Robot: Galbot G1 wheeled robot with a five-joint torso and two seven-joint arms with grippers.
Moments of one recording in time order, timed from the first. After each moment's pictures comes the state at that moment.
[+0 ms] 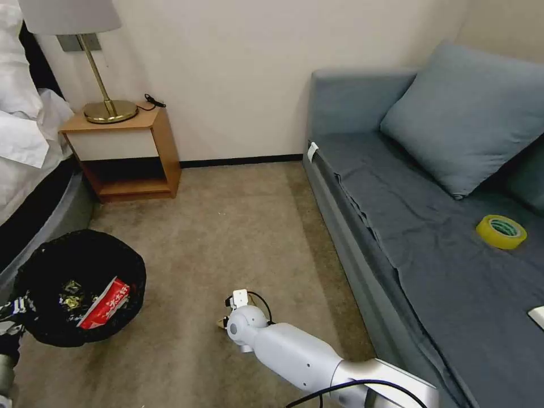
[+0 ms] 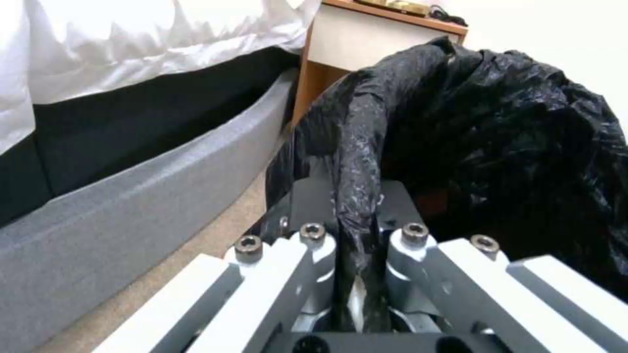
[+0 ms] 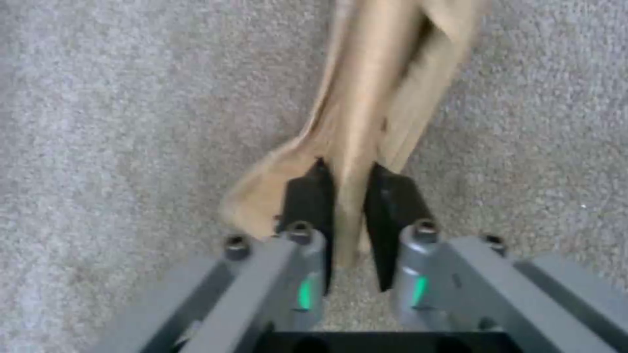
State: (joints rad) left arm 1.56 -1.34 -1.24 -1.89 -0.63 0.18 0.14; right arm -0.58 1.61 -0.63 0.94 1.18 -0.45 0.64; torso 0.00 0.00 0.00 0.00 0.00
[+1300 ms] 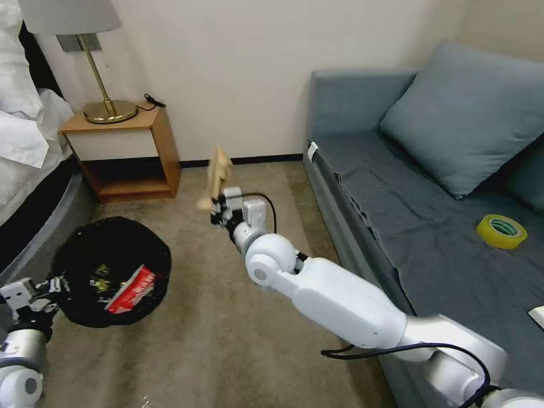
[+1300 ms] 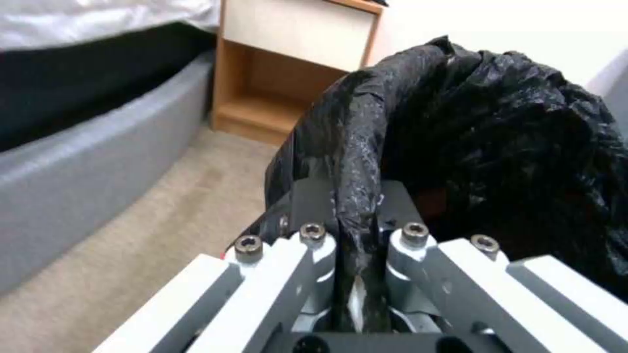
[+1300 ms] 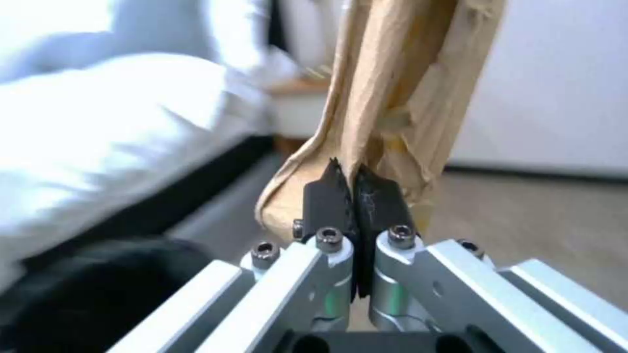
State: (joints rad) left arm 1.51 -1.32 -1.07 -1.95 -0.62 0.23 0.11; right arm -0.32 1.30 -0.58 1.76 0.97 -0.18 0.47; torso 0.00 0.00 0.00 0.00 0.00
